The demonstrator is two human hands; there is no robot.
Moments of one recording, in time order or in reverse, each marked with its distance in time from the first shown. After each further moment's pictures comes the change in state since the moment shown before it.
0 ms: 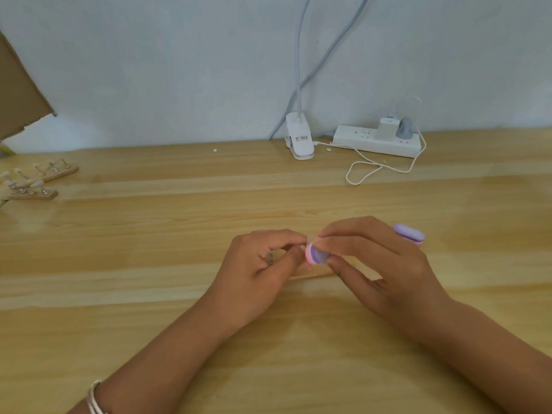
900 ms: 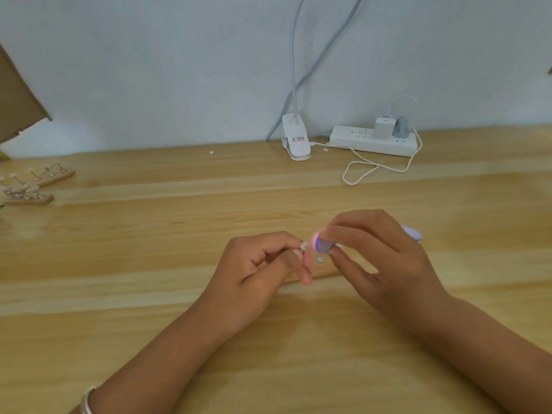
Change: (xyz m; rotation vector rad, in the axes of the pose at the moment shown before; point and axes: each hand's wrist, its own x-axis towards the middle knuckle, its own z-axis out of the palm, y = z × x) left_hand -0.004 0.010 -0.002 -0.146 -0.065 -0.005; right_hand 0.001 0.005 0.000 -0.078 0.054 0.001
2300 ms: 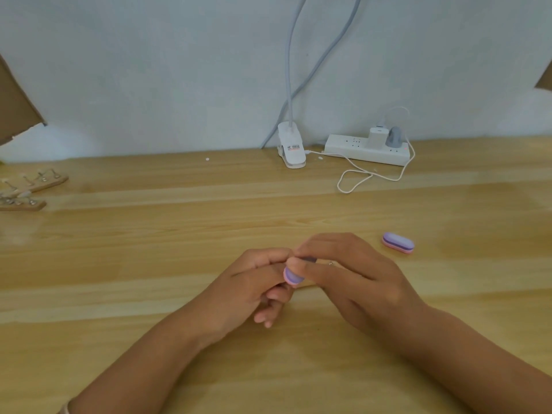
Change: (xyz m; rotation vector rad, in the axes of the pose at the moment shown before) left_hand 0.007 -0.005 -0.005 -0.347 -0.268 -0.350; right_hand -0.001 -0.006 0.011 0.056 -0.078 -0.143
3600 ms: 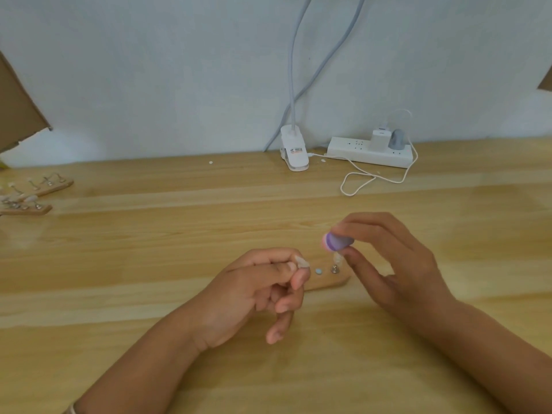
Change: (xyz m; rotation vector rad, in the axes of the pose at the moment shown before) left_hand -0.003 0.001 -0.010 -0.189 -0.207 0.006; right_hand -0.002 0.014 -0.019 0.006 0.098 0.217
